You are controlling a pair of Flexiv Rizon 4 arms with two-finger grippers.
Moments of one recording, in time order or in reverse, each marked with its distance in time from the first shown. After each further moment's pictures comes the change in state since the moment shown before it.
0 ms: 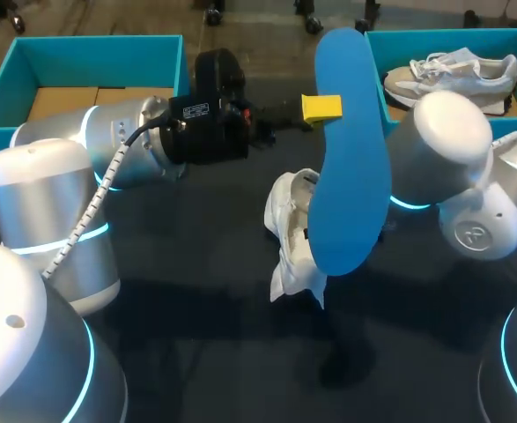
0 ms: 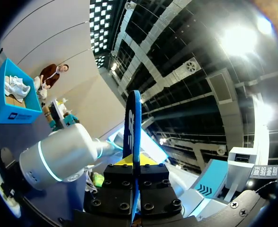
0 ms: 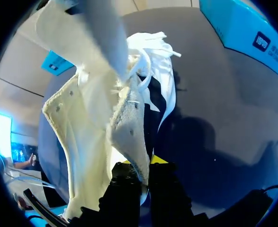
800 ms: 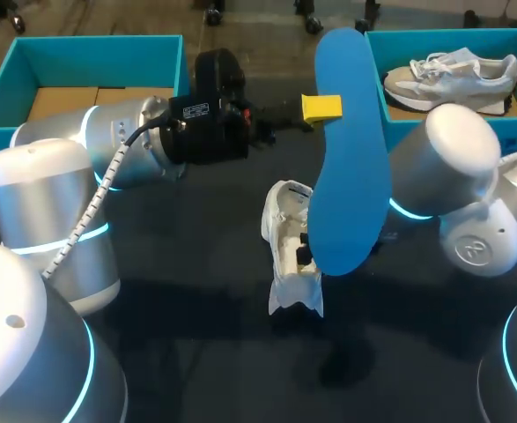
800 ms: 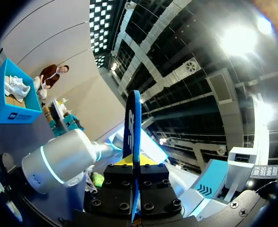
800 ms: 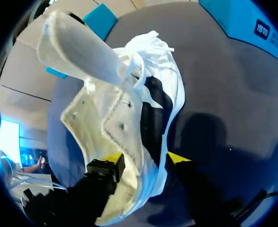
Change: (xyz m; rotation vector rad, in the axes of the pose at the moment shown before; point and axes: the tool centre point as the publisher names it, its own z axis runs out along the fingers) left arm 0.000 0.000 0.000 0.000 0.000 0.000; right arm 0.019 -0.011 0.000 0.009 0.098 0.052
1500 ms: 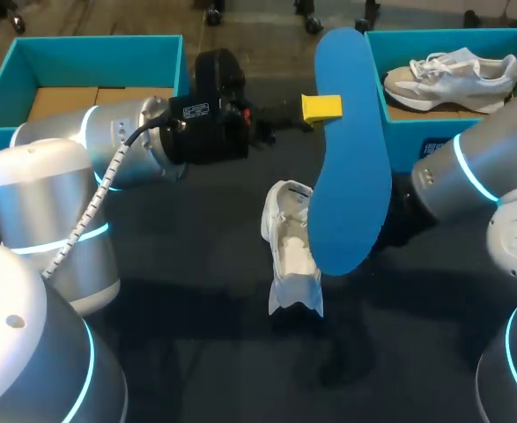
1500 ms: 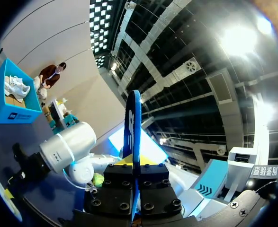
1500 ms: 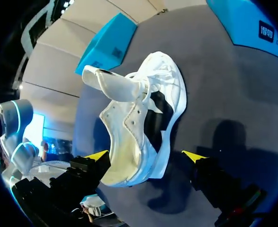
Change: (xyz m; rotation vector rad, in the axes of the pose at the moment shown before) left arm 0.000 0.000 0.000 0.000 0.000 0.000; right arm -0.010 0.002 -0.058 0.020 0.260 -0.064
